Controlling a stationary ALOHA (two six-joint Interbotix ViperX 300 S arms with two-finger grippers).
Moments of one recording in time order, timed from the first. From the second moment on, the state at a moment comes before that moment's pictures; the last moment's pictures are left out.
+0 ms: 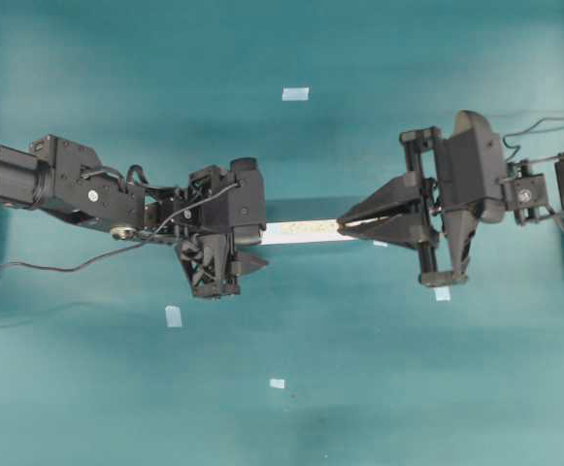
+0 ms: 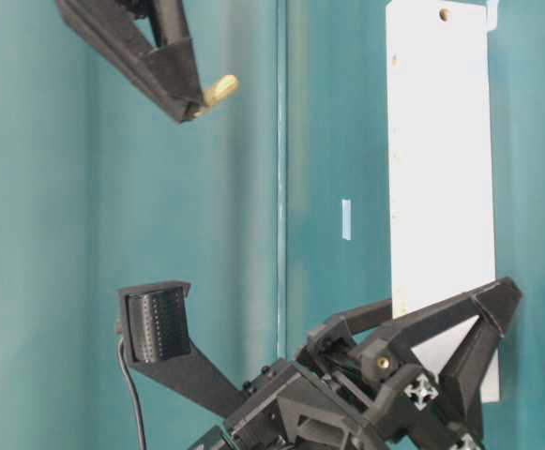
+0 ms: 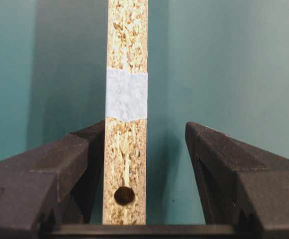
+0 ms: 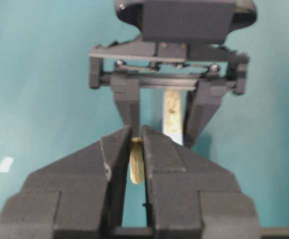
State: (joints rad) left arm -0.02 0.21 0.68 -0.06 -0.05 -0.04; right arm -0.04 -0.27 0.98 -0.28 -0.55 0.40
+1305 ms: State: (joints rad) left arm 0.01 0.22 0.68 -0.06 -0.15 -0.04; right arm -0.17 -0.06 1.17 -0.27 -1.02 0.34
